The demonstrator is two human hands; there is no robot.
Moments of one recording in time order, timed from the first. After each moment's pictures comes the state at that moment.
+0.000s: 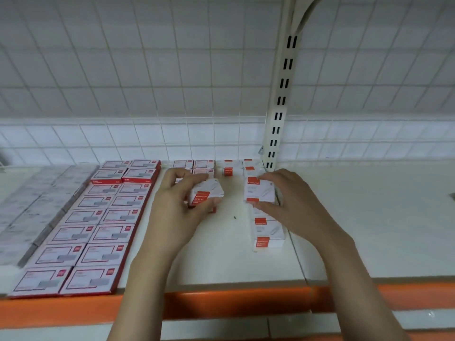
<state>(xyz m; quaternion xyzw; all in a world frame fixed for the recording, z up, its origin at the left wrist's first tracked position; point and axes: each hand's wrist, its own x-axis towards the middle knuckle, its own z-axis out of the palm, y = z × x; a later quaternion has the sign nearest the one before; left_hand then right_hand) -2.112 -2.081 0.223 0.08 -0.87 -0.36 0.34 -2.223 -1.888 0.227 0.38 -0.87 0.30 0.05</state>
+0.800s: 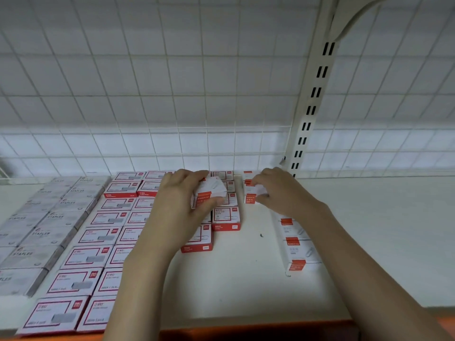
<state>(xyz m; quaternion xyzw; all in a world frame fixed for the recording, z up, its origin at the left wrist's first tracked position) -2.125 -2.140 0.238 0.08 -0.93 -0.22 0.27 -2.287 -1.976 0.215 0.41 -0.90 0.09 0.04</state>
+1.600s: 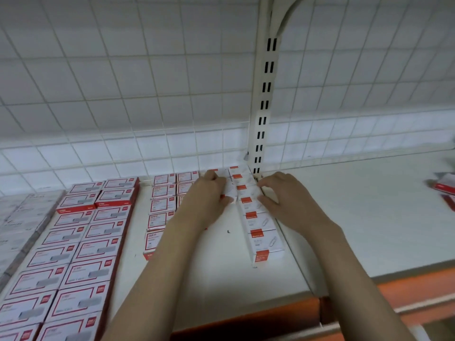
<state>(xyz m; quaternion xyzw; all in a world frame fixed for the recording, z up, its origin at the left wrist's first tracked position) -2.213 -2.080 0.218 0.00 -0.99 -0.12 0.07 -2.257 -1.894 0.213 0.31 -0.92 0.20 0.09</state>
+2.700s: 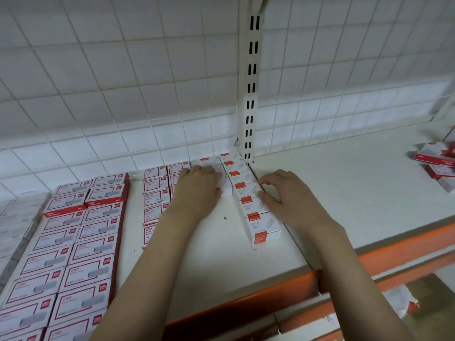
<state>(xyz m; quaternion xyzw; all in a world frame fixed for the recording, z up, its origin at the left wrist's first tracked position) -2.208 -2.081 0.221 -0.04 -1.00 0.01 0.05 -2.230 -1.884 0.198 0.26 -0.93 0.23 0.09</state>
